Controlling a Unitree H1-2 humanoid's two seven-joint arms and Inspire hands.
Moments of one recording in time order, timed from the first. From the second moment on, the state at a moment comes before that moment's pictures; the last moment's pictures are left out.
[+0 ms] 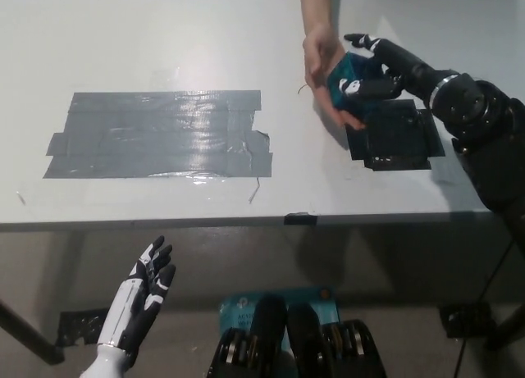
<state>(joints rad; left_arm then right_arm) 0.02 0.13 -0.04 -0.03 0.07 -0.06 -0.07 -1.03 -0.30 0.30 0.76 -0.30 0.14 0.29</state>
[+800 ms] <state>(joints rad) 0.02 0.13 -0.04 -0.03 0.07 -0.06 -0.07 -0.99 -0.30 0.12 0.73 -0.34 0.06 -0.01</state>
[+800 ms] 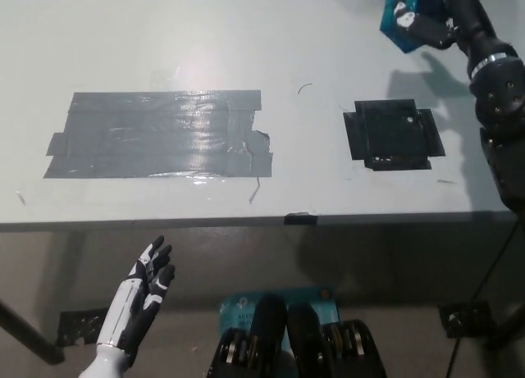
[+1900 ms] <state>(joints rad) 0.01 0.13 -0.04 -0.03 0.07 -0.06 -0.07 -0.89 -0.31 0.32 0.51 -0.48 0.14 0.06</state>
